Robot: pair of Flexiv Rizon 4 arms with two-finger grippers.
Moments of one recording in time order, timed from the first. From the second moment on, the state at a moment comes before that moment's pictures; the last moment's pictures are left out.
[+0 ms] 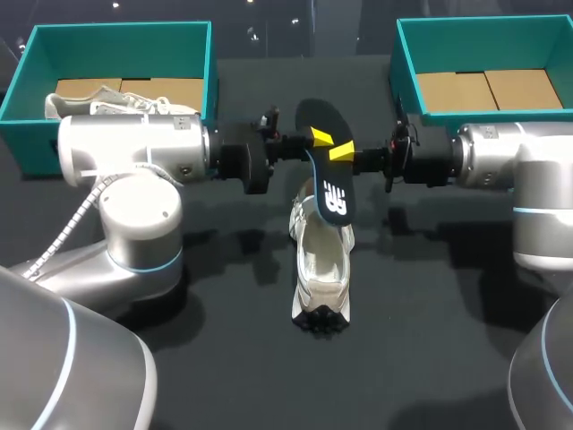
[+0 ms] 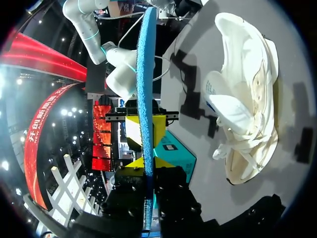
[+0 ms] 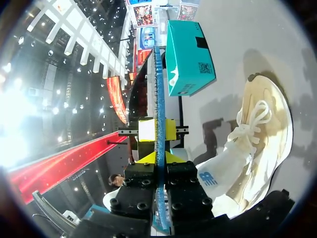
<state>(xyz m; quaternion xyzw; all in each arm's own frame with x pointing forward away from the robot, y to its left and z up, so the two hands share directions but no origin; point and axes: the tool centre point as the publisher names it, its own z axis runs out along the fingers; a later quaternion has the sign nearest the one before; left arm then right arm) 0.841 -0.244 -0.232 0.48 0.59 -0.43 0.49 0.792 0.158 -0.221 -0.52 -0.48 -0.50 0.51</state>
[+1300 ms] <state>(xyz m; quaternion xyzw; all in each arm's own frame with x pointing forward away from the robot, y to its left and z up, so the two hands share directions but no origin) 0.786 -0.190 -0.209 0.46 0.64 -0.46 0.40 0.761 0.093 -0.238 -0.36 -0.71 -0.51 0.33</state>
